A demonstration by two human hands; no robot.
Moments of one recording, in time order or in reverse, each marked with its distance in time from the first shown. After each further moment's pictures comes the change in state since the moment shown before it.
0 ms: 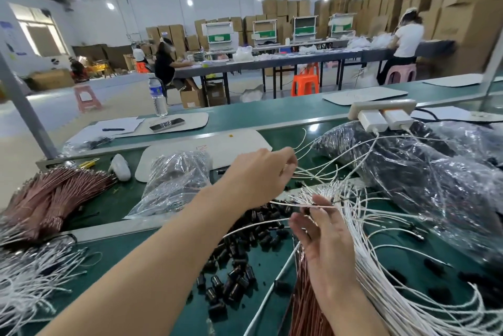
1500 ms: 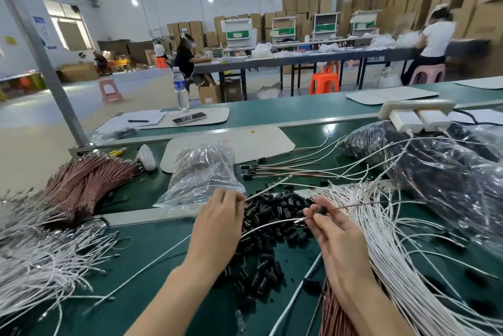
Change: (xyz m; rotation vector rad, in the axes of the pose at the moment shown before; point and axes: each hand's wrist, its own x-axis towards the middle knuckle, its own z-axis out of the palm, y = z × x) left_hand -0.127 -0.062 0.056 -0.109 0.257 -0.436; right_hand 0.007 0.021 0.008 -0.171 -0.014 0.091
